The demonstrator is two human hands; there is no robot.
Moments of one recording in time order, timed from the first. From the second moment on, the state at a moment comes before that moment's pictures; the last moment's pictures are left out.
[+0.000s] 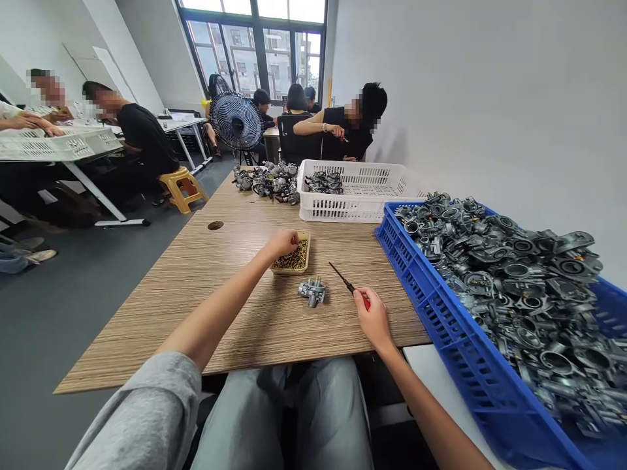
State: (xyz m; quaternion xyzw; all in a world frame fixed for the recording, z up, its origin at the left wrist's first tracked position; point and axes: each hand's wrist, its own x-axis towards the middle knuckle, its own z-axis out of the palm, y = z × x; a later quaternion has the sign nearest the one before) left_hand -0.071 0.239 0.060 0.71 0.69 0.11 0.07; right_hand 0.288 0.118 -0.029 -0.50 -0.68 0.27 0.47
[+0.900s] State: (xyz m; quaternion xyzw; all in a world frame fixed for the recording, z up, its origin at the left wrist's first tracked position) left_hand -0.056 0.239 0.076 0.73 0.68 0.01 0.04; right_hand 0.288 0.116 -0.024 -0.50 -0.68 0.26 0.47
